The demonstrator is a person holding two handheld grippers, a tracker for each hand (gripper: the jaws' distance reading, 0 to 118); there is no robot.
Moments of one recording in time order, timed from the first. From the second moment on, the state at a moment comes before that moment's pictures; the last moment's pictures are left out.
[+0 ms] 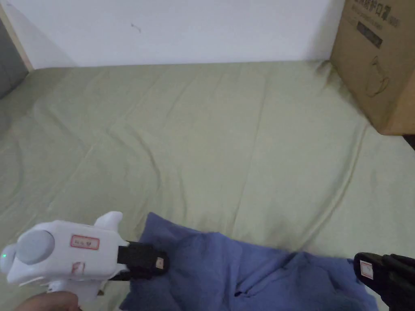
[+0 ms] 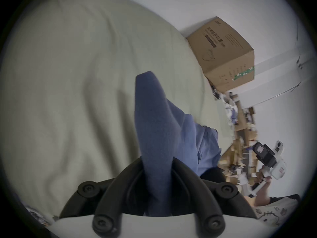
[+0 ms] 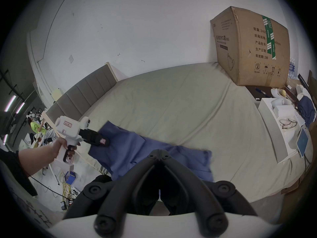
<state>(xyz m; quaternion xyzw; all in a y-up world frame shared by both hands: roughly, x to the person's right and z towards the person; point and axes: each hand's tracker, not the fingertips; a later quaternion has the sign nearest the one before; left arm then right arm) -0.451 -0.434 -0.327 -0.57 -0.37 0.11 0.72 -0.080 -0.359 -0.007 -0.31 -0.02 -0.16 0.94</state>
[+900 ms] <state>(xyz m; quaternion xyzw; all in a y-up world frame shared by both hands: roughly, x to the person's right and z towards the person) -0.257 -0.418 -0.273 -0.62 -0.41 0.02 0.67 -0.045 -0.356 0.027 -0.27 -0.04 -0.21 0.94</state>
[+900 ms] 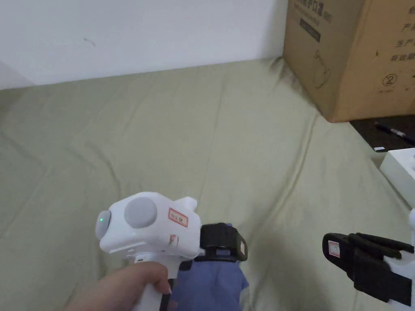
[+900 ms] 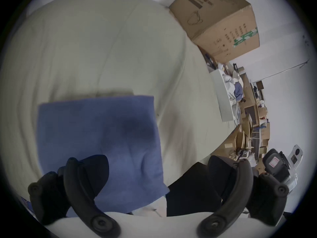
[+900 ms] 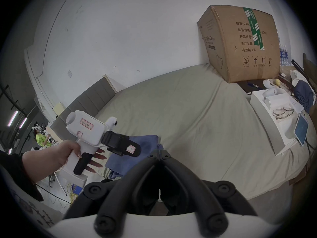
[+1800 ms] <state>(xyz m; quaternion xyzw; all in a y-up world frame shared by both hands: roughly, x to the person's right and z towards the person) -0.198 -0.473 -0.225 -0.58 -0.39 -0.10 0.71 -0.043 -0.366 0.019 -0.28 -0.02 -0.23 0.93</state>
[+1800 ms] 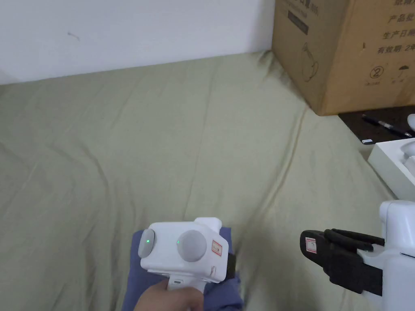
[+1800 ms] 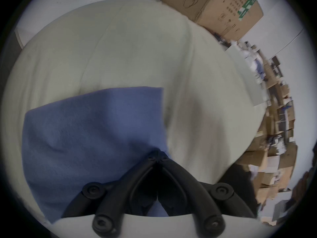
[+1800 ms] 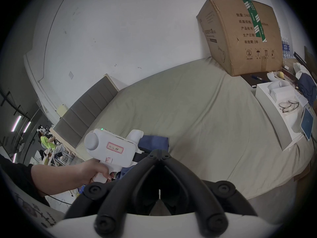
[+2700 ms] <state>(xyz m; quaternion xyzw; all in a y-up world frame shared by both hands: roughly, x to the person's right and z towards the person) -0.434 -0.307 -0.125 0.00 -0.13 0.03 0.99 -0.107 -0.325 0.035 0.04 -0.33 -0.01 0.94</state>
